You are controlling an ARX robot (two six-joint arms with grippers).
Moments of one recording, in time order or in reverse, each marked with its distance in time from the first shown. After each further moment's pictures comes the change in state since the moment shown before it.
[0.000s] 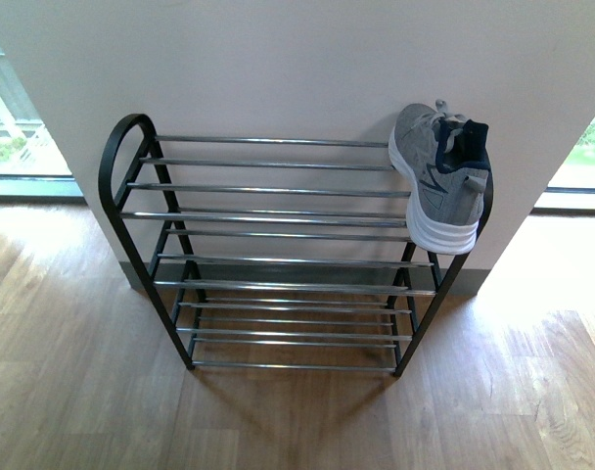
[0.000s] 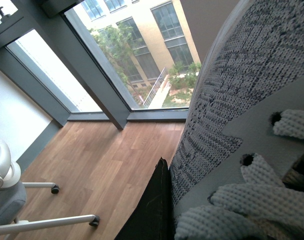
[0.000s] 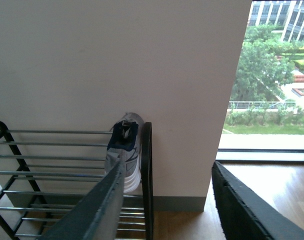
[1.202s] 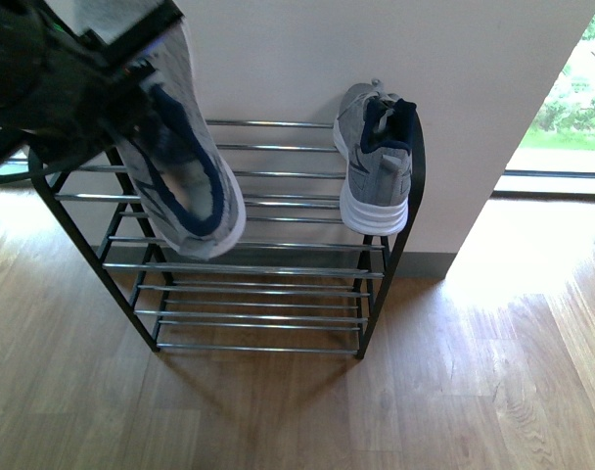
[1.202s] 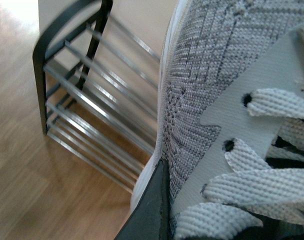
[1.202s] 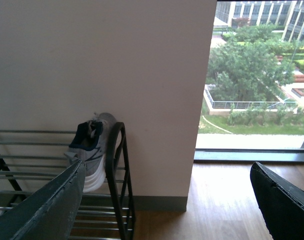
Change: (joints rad) left arm -0.072 0.784 0.772 -0.602 0.473 -1.217; right arm 0.000 -0.002 0.000 -0.002 0.000 0.000
